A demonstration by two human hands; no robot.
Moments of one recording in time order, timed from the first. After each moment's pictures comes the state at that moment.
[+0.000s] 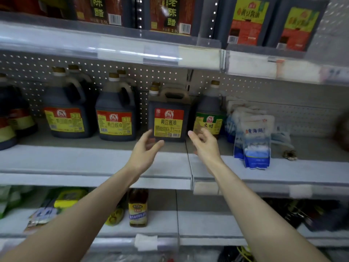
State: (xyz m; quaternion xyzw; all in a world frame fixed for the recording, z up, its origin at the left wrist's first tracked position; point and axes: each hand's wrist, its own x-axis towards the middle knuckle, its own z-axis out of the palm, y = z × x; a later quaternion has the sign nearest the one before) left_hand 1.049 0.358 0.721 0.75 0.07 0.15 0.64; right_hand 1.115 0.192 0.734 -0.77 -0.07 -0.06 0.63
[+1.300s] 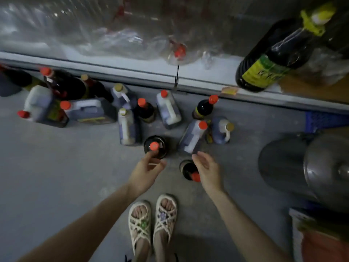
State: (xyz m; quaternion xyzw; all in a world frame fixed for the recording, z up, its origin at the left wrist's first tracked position) left_hand 0.648 0.169 0.135 0.70 0.34 -0.21 0.60; right_hand 0.710 -0.011 0.128 -0.77 0.18 0.27 0.54
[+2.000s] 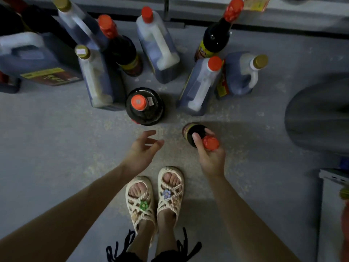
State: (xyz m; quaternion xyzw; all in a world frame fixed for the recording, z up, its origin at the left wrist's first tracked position) left_hand 0.615 0.147 -0.024 0.69 0.34 -0.31 0.56; right_hand 0.640 -0.034 -0.051 -0.78 0.29 0.14 0.54
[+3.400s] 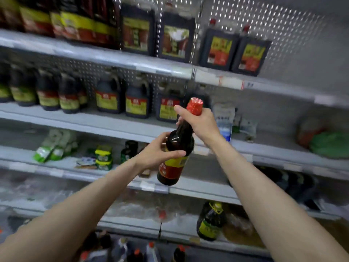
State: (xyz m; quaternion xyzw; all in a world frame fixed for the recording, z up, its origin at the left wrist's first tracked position) left_hand 0.752 0.215 0.773 0.77 -0.02 0.04 0.64; right_hand 0.822 0.080 0.853 -0.79 -0.23 -0.02 0.56
